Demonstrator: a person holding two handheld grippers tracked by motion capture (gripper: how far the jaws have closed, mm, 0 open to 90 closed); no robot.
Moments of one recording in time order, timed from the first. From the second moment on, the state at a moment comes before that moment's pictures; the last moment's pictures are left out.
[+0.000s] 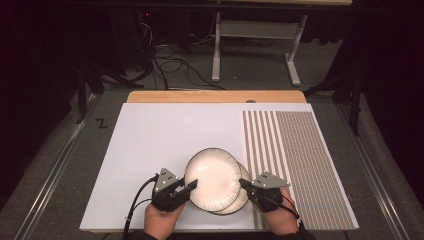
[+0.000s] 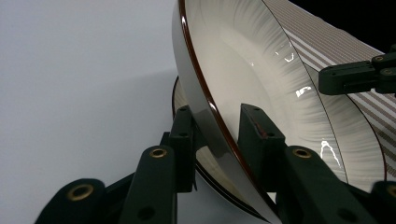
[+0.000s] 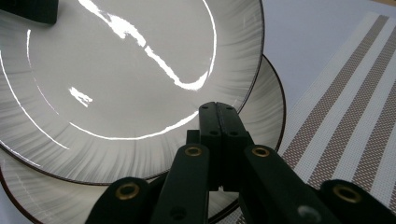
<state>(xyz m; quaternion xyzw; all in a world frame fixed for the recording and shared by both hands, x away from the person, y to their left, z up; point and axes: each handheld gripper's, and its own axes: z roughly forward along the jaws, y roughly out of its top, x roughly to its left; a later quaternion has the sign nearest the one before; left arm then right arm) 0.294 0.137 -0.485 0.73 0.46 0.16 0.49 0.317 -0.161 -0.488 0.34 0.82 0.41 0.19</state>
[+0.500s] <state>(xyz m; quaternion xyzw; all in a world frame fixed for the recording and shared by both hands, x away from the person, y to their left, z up) 0.291 0.135 -0.480 0.73 0.43 0.18 0.50 0.317 -0.195 -0.467 0.36 0.79 0.46 0.20</state>
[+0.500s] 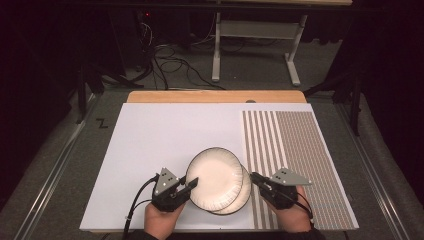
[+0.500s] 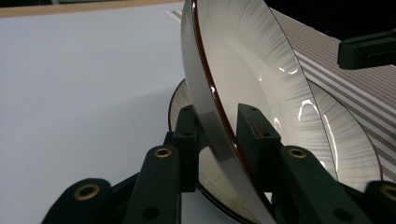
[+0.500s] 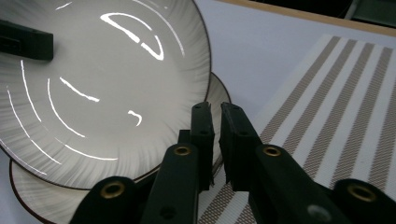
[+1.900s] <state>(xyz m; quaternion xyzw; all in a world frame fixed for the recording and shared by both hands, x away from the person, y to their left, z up) 0.273 0.136 -0.473 0.73 0.40 0.23 0.51 0.280 -0.240 -0.451 0.37 0.76 0.47 0.24</state>
